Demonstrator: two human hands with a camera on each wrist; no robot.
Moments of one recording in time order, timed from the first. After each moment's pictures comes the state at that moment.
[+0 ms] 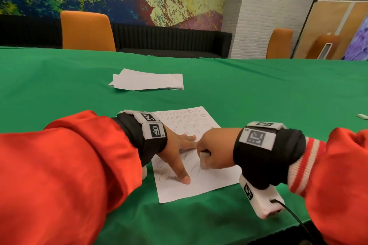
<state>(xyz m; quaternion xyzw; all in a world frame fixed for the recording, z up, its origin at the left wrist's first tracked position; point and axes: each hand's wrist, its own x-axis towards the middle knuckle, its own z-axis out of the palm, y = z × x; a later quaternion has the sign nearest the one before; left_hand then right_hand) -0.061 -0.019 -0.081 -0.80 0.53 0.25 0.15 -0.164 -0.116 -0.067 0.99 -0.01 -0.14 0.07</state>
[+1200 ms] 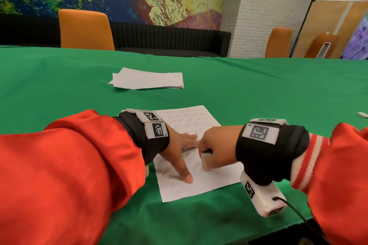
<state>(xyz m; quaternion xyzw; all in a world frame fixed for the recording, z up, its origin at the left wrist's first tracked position) -0.065 -0.017 -0.078 -0.80 0.53 0.24 0.15 -0.163 -0.118 -0.066 0.99 -0.04 -0.16 0.01</state>
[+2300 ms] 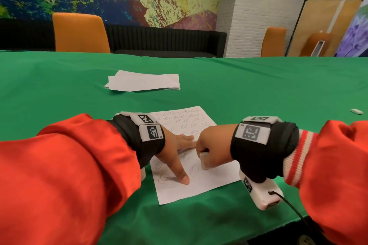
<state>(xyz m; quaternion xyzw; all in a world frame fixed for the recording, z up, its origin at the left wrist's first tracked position) -0.062 -0.019 -0.081 -0.80 0.53 0.24 0.15 -0.162 -0.118 -0.062 0.98 -0.03 -0.17 0.03</state>
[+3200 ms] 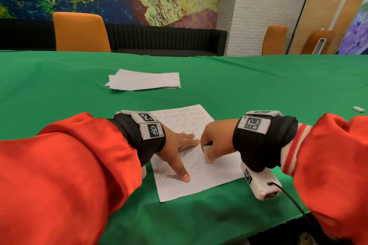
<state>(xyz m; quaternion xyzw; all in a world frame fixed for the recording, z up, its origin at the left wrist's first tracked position) -0.063 -0.019 -0.080 -0.81 0.52 0.24 0.16 -0.160 -0.127 -0.061 0.98 -0.06 -0.17 0.00</state>
